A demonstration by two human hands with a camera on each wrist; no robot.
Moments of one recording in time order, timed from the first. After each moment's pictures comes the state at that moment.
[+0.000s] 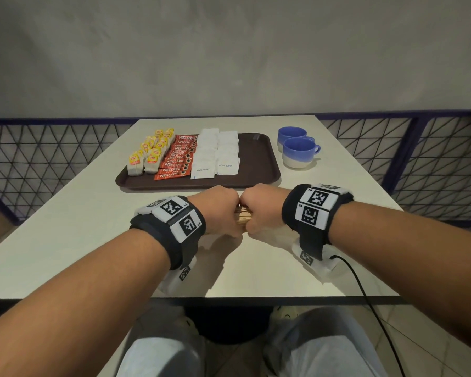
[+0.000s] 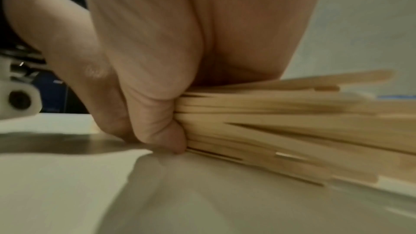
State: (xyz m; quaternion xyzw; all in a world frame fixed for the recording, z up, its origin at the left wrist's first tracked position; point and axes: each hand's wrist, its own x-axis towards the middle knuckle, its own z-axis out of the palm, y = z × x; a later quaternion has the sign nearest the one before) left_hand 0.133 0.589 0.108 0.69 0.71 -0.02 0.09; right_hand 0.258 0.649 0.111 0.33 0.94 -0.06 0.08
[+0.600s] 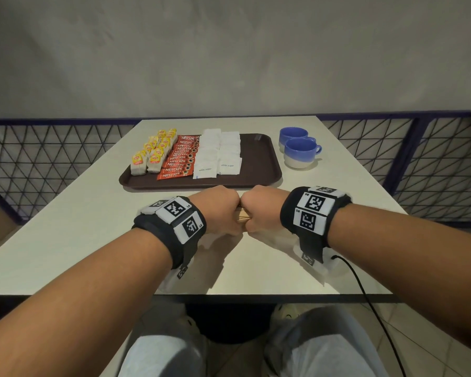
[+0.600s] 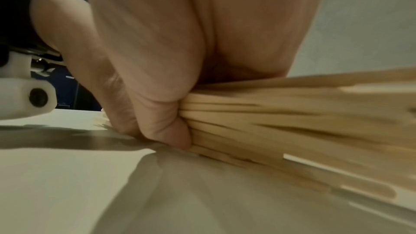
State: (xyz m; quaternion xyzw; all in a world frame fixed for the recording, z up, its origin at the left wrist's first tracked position) left_hand 0.130 0.586 0.106 0.71 0.70 -0.03 0.05; right_hand 0.256 0.644 0.110 0.30 0.95 -0.02 0.08
